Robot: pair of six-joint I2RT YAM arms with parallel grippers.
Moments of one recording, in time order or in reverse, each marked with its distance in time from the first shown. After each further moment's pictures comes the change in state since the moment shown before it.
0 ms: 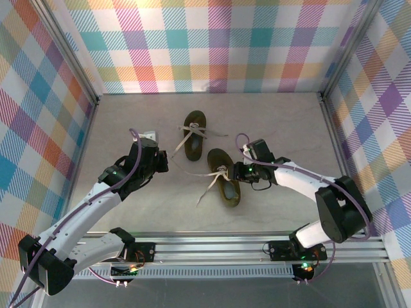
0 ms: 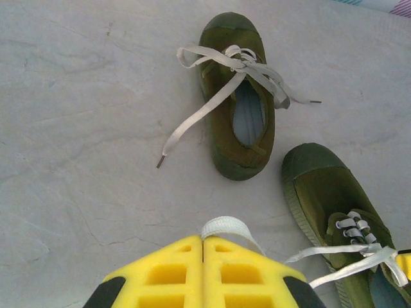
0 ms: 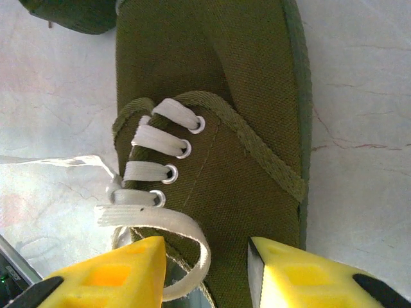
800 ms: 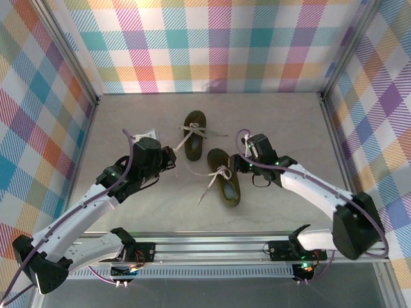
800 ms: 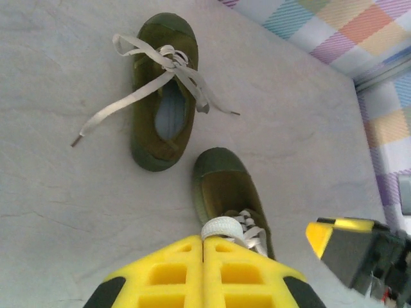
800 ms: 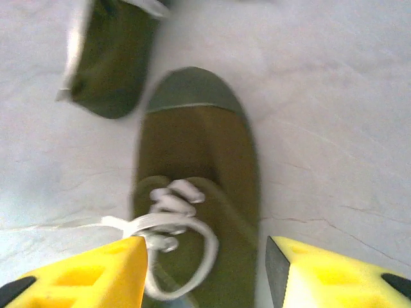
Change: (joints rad) left arm -0.119 -0.012 0.085 -0.011 0.033 -0.354; right arm 0.109 -0.198 0.062 -0.049 0.338 -0.119
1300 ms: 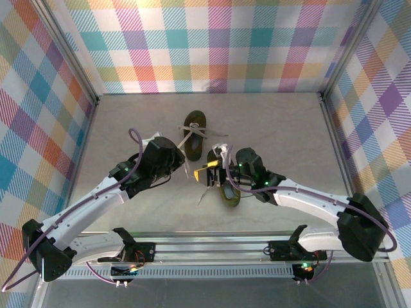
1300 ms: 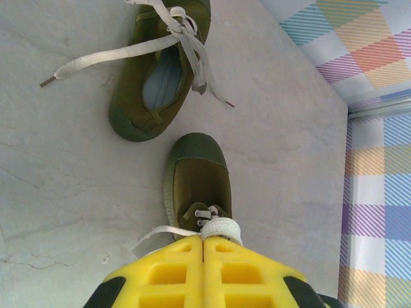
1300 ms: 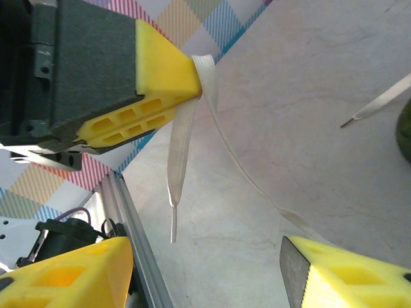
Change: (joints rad) left arm -0.068 0.103 0.027 0.011 -0.032 -0.297; right arm 0.233 0.014 -0.116 0.587 -0.325 0.090
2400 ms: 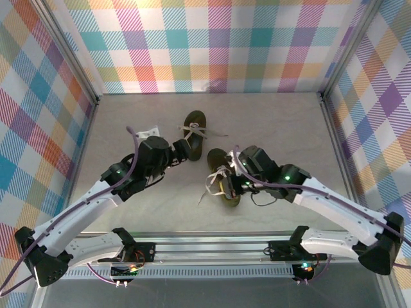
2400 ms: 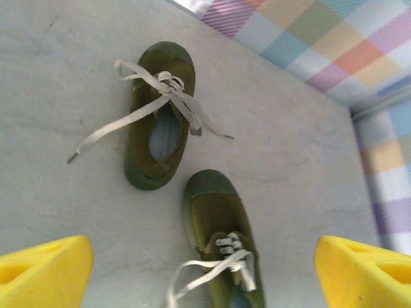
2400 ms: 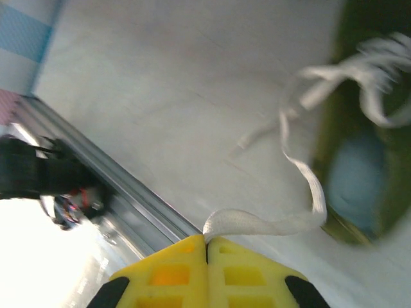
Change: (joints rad) left arm -0.009 -0.035 0.035 -0.002 -0.088 0.357; right arm 0.045 -0.224 0.303 -1.075 0.208 0.025
